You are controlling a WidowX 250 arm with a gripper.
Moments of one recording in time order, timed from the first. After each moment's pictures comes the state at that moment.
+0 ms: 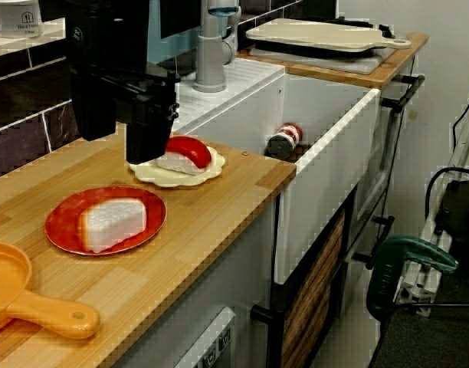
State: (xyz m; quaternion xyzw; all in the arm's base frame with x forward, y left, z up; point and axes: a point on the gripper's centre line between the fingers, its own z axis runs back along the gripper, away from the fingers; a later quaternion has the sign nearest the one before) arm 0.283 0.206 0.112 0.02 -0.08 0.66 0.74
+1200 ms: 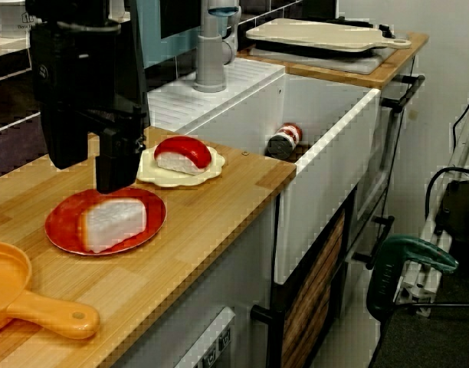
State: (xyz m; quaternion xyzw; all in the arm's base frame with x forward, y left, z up) arm 0.301 0.221 0.090 0.01 -0.07 0.67 0.74
